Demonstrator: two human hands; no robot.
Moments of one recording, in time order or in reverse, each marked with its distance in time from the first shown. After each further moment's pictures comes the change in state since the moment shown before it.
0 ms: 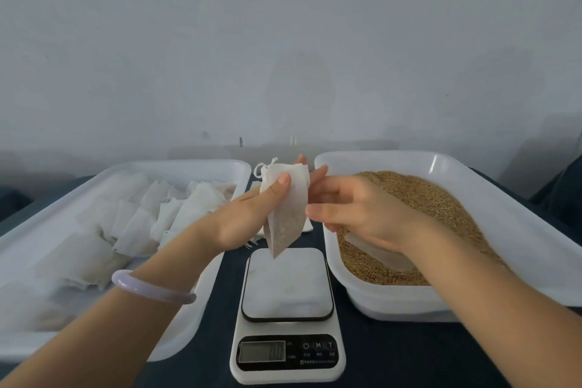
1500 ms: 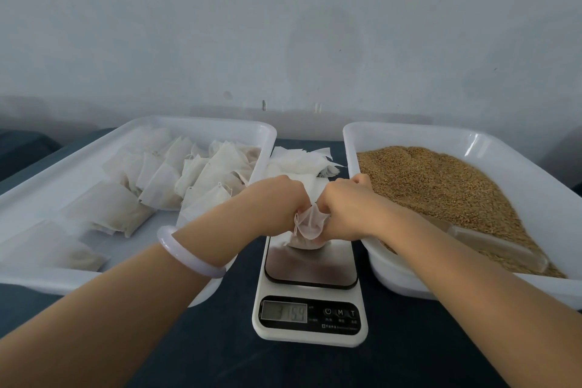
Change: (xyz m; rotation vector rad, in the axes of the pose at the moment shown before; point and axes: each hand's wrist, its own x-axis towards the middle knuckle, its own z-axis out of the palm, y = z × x) left_hand 0.009 -0.042 0.000 1.256 -0.055 -0.211; right_hand 0.048 0.045 0.042 -1.178 -0.123 0.195
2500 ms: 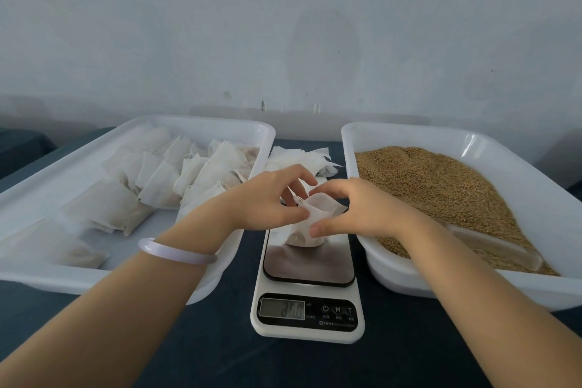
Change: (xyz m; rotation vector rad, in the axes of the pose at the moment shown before) left_hand -0.015 -0.015 0.002 -0.702 0.121 0.048; right_hand -0.020 0.021 0.000 0.671 0.015 0.028
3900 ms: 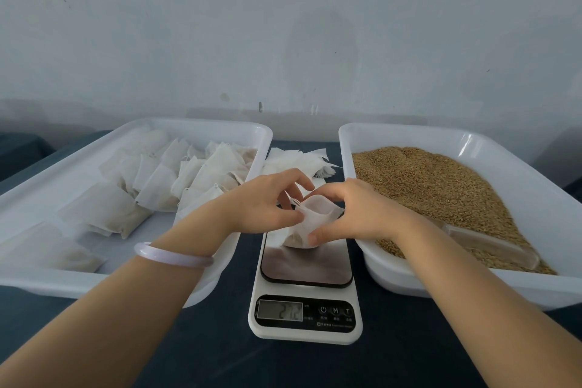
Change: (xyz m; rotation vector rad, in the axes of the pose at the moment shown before) left_hand -0.001 -0.002 0.001 0.005 -0.021 -0.004; right_hand 0.000 0.001 0.002 -0.065 -0.024 0.017
